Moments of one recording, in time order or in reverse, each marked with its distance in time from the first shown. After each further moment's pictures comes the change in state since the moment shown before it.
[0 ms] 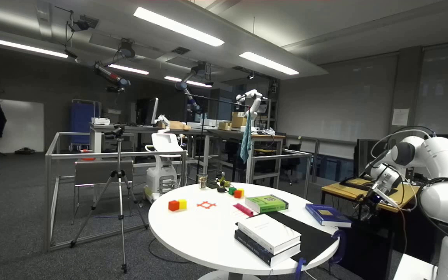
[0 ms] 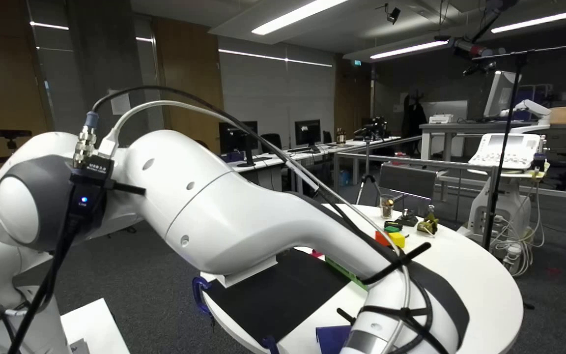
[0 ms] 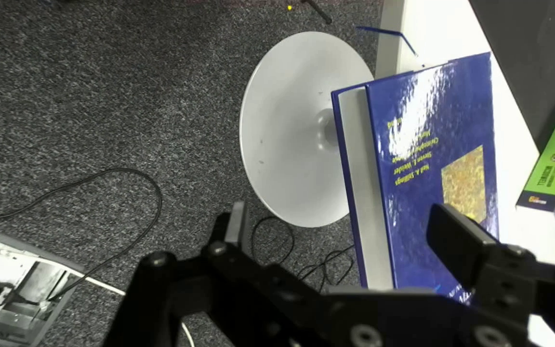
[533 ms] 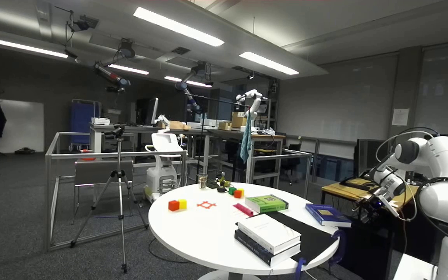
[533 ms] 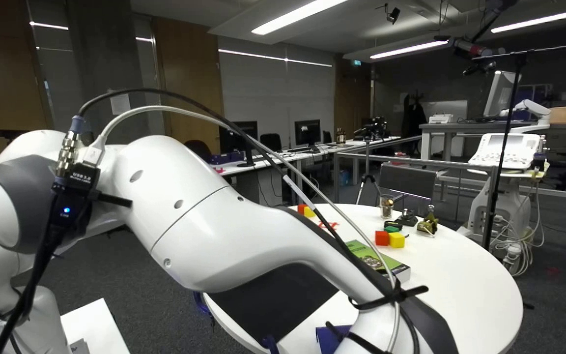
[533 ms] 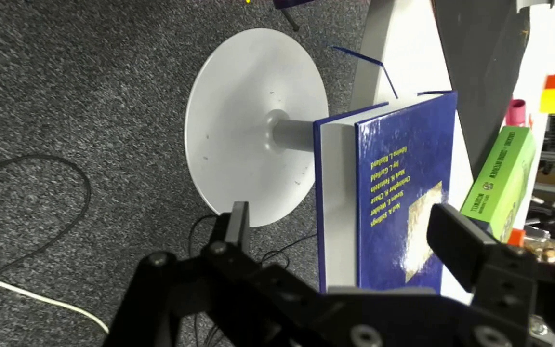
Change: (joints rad) arm -0.057 -0.018 0.055 -0.118 0.113 0.023 -0.234
